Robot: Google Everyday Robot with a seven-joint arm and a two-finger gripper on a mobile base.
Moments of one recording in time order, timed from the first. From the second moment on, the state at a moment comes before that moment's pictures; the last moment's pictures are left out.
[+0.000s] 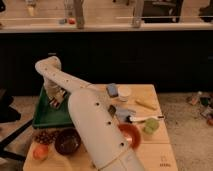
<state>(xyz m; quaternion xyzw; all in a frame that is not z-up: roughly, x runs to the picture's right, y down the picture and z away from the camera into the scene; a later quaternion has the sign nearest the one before) -0.327 0.065 0.921 -0.29 -0.28 -0.52 0.75</state>
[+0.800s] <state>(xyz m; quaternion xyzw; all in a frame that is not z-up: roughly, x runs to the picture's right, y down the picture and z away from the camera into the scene) -0.302 0.113 0.875 -0.27 -0.30 -0.55 0.73</state>
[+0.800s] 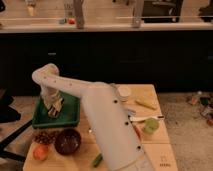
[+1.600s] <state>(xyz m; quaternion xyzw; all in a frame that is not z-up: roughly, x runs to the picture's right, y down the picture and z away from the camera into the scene) -0.249 0.085 0.908 -0.29 -0.28 -0.50 0.76</state>
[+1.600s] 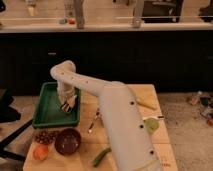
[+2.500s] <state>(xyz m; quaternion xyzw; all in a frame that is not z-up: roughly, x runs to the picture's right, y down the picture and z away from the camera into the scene) -0.380 0.113 0.891 -0.27 -0.33 -0.61 0.67</state>
